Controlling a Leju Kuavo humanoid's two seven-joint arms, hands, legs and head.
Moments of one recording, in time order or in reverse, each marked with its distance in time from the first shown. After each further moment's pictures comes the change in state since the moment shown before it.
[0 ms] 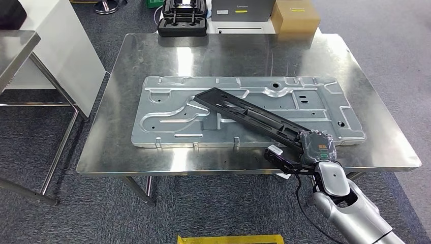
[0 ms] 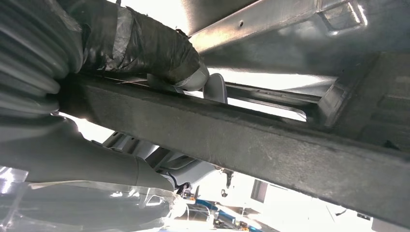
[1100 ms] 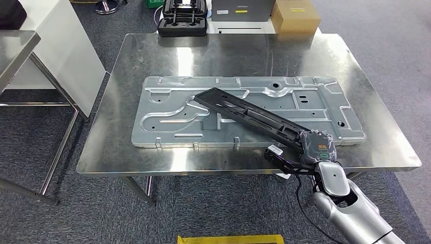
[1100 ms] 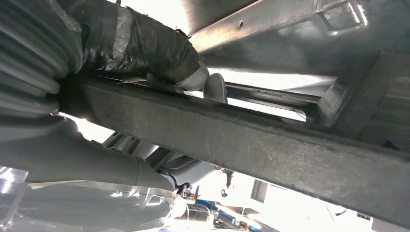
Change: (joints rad) left arm 0.000 0.000 0.000 0.000 0.000 0.000 0.000; right arm 0.000 0.000 0.000 0.000 0.000 0.000 0.000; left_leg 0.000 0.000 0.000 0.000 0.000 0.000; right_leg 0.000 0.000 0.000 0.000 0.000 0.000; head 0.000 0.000
